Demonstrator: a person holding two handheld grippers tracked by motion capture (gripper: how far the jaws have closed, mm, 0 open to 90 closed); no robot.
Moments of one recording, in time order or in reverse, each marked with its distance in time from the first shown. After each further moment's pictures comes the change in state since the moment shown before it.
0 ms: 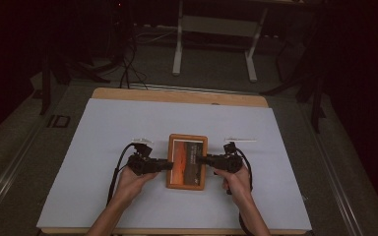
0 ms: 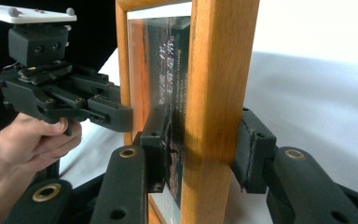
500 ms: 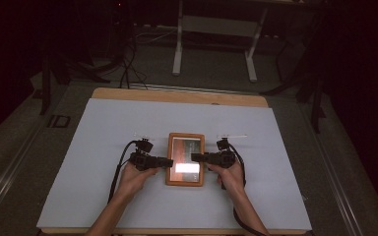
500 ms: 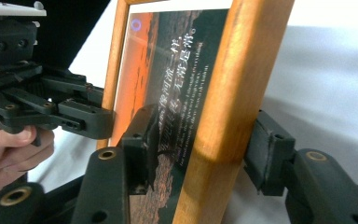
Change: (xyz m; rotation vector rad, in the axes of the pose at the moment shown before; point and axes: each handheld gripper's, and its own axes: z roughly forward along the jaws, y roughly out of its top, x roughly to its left) left arm 0.022 0.007 0.016 0.058 -0.012 -0.112; right arm -0.021 0.006 0.029 0.069 -0.068 0.067
